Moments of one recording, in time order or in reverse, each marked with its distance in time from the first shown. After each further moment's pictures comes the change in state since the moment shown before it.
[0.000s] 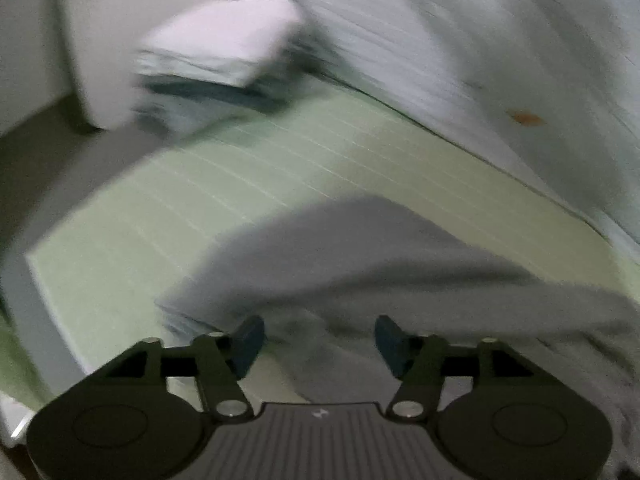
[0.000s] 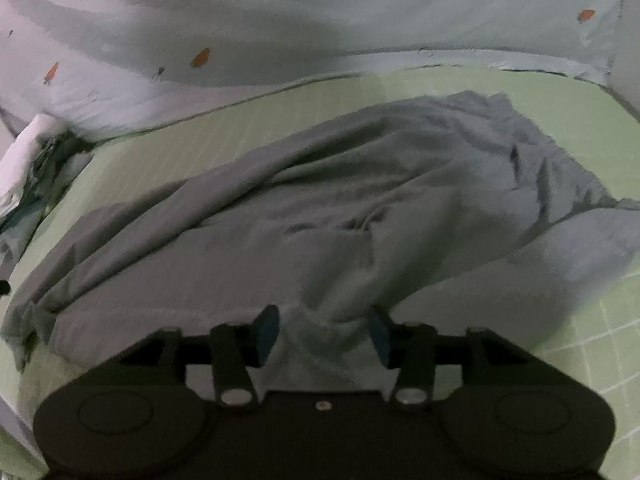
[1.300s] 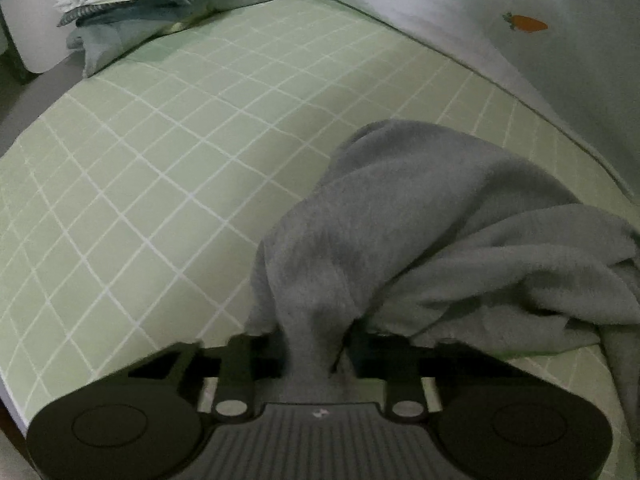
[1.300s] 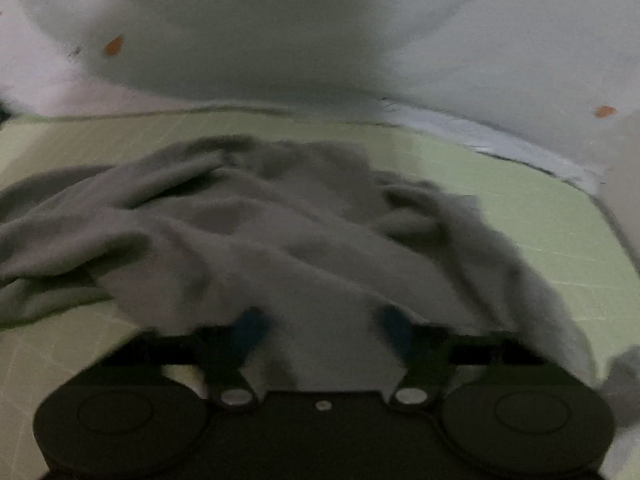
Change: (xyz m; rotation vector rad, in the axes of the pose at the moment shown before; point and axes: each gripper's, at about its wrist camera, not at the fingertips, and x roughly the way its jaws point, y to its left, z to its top) left arm 0.107 -0.083 0.025 -0.079 0.201 0.073; right arm 0.145 -0.048 0.120 -0.248 -0.030 -0.186
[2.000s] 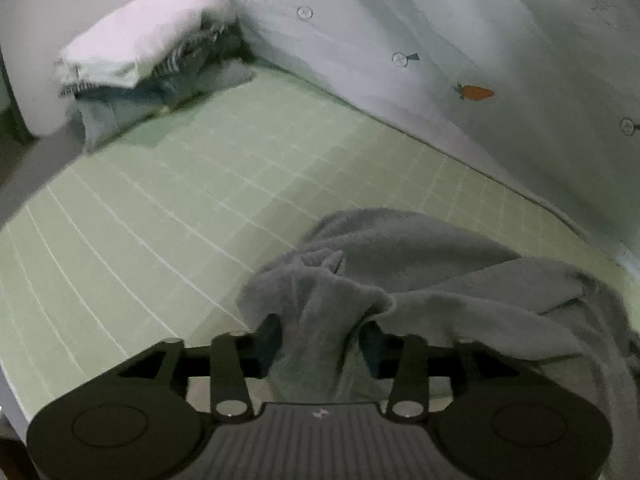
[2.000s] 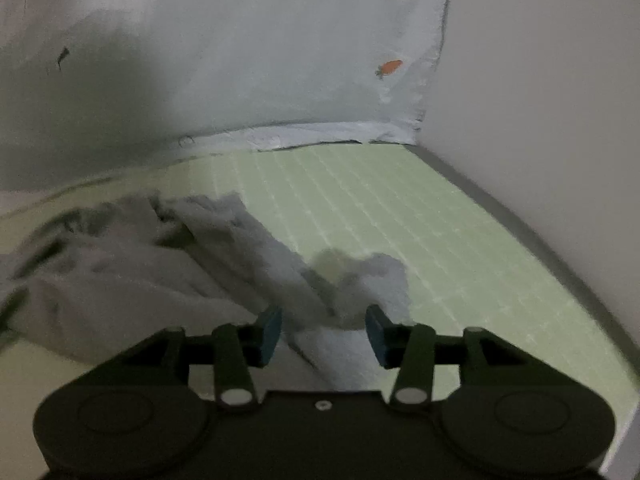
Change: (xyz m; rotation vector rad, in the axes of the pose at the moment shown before) left arm -0.063 -0.021 0.015 0.027 -0.153 -0.059; right arm -0.105 -0.123 -0.056 0.362 -0.111 -0.303
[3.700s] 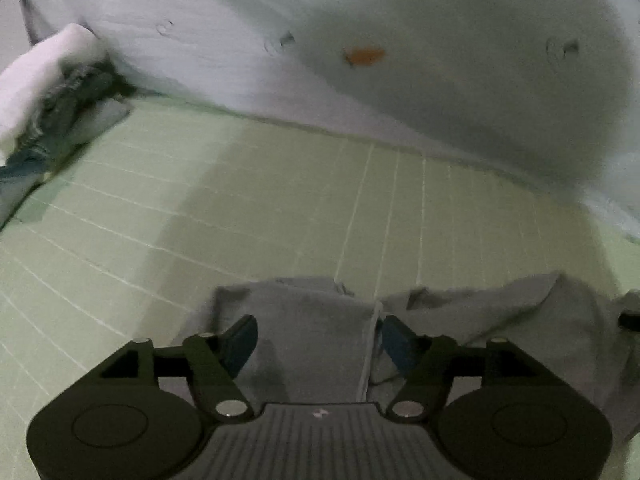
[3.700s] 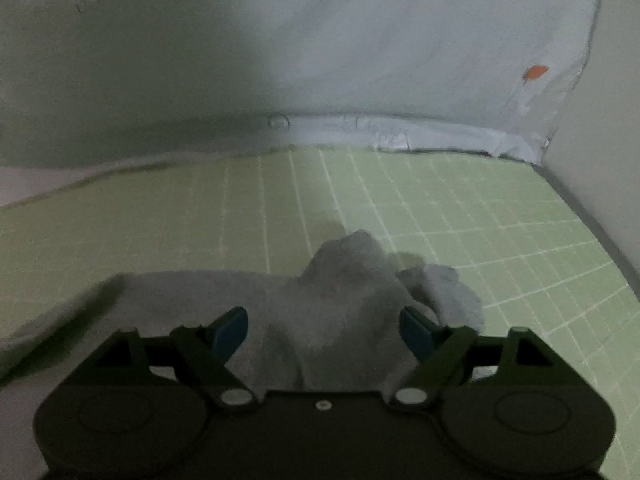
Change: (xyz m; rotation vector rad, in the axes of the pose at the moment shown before) left arm 0.061 -0.090 0.008 0.274 0.019 -0.098; right arm 0.132 0.107 0.037 -0.149 0.090 0.084
